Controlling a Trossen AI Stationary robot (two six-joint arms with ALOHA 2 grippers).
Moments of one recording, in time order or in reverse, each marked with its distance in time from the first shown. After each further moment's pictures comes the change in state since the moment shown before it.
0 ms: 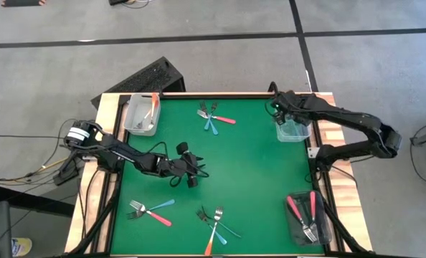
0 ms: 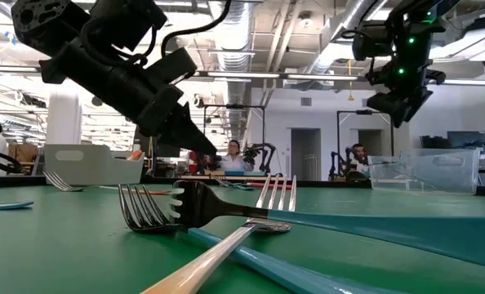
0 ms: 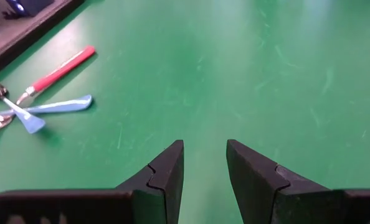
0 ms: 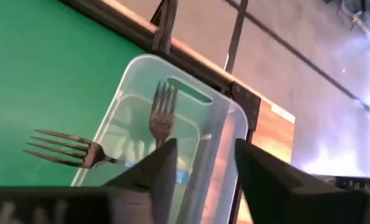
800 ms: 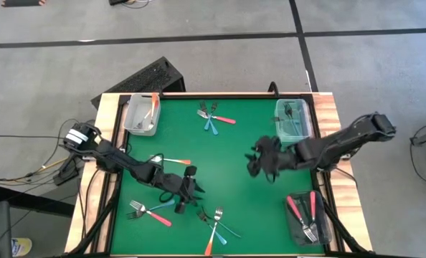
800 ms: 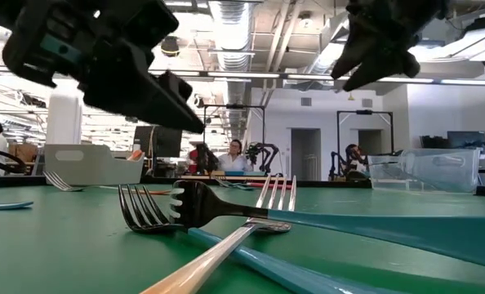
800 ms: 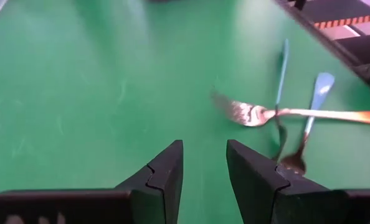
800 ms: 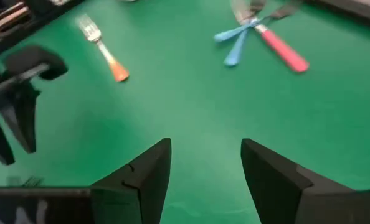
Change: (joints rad) left arm -0.173 0.000 0.043 0.037 0.390 0.129; right arm 0.898 0.080 -0.001 0.466 -0.097 0.507
